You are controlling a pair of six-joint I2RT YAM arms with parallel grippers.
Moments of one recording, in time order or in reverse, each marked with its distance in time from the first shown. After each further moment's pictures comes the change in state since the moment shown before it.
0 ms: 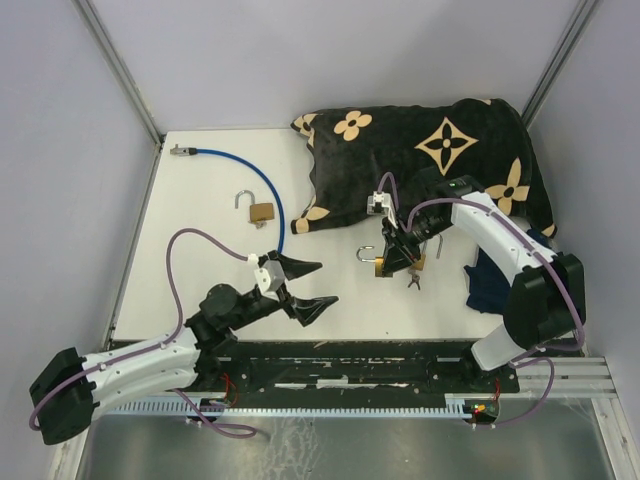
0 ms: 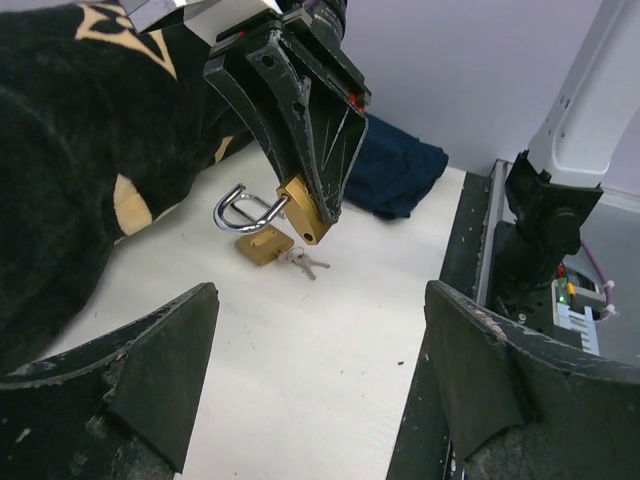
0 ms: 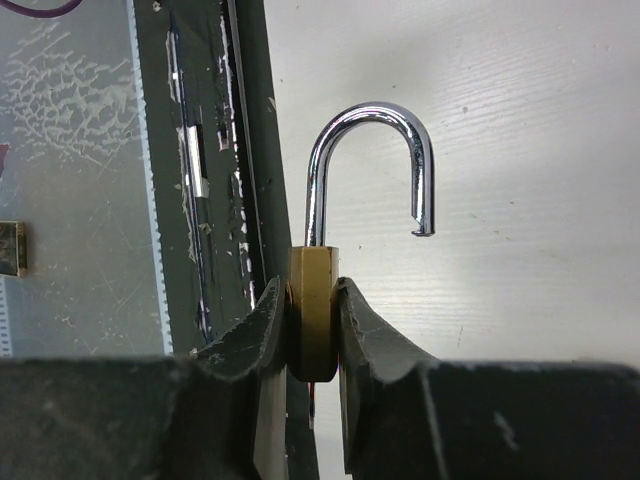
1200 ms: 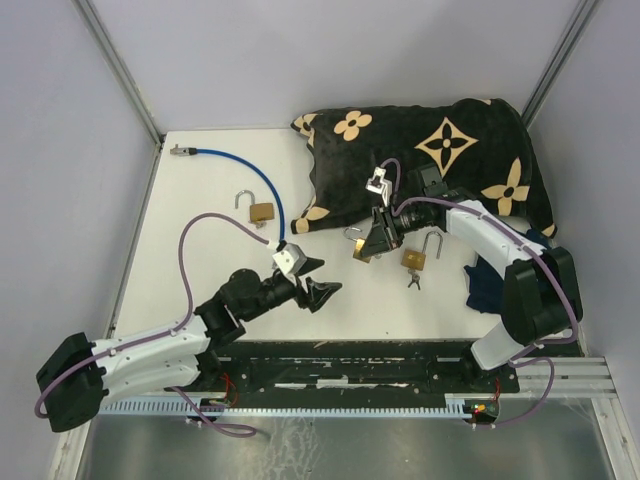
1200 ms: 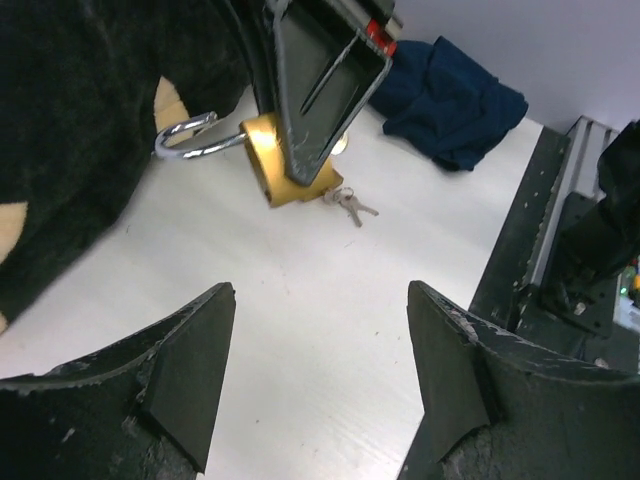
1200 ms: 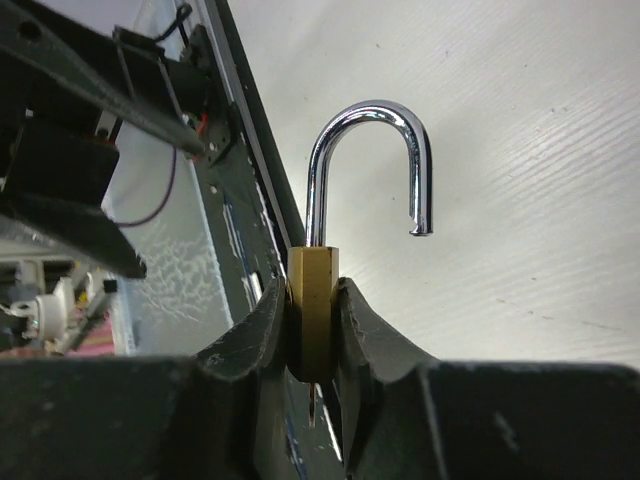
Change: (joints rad) left arm 0.000 0.163 0.164 -0.210 -0.135 -0.061; right arm 0.000 0.005 -0.151 0.621 -0.108 0.808
